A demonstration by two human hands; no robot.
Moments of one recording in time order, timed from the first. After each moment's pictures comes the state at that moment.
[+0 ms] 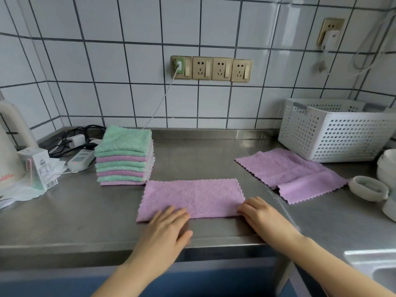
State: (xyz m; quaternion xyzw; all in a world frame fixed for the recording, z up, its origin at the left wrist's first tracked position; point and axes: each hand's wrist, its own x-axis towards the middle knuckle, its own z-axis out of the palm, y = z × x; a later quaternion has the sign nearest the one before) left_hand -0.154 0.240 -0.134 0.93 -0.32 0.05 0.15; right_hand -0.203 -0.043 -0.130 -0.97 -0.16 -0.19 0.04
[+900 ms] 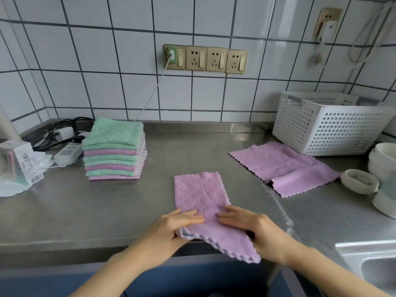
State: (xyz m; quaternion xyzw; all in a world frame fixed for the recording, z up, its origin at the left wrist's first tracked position) left_hand -0.146 0.226 -0.134 0.82 -0.44 -0.08 0.37; right_hand -0.233 -0.032 -0.131 -0.93 -0.22 -0.10 0.26
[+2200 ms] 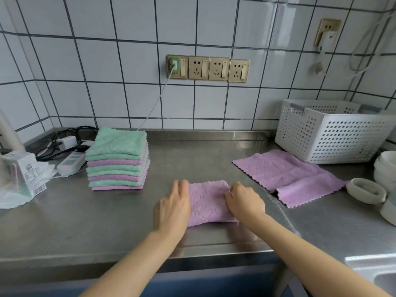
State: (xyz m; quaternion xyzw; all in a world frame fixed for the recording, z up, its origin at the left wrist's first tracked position) left_hand -0.095 0.179 -0.126 0.95 -0.18 0.18 0.18; right_hand -0.132 -0.001 -0.110 -0.95 0.24 -0.11 0.14
